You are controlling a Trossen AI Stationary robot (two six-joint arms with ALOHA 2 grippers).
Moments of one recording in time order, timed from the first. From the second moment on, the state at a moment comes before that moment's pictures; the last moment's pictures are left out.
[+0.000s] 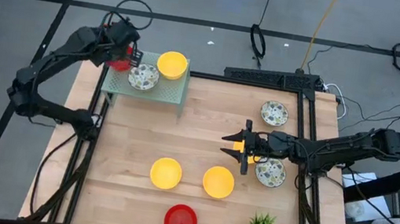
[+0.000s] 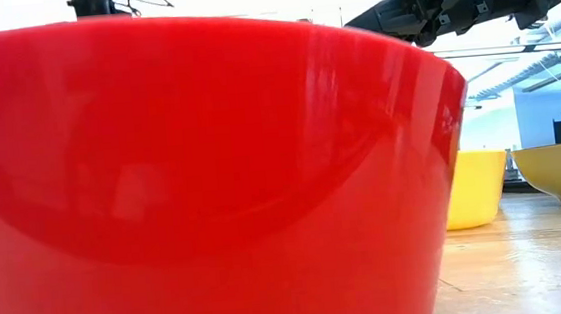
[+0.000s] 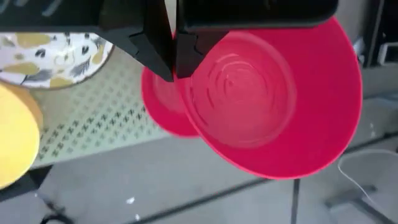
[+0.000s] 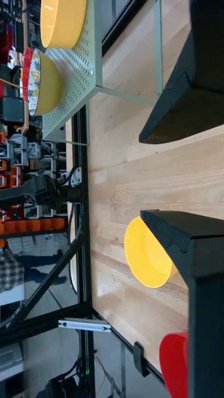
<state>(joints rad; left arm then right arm) 0.76 1.24 1.42 -1.26 -0.58 -0.43 0.08 1.16 0.47 0.53 0.10 0.06</state>
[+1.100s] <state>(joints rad) 0.83 1.24 1.24 -1.06 -0.38 -0.37 0.08 1.16 0.47 0.53 0.10 0.06</state>
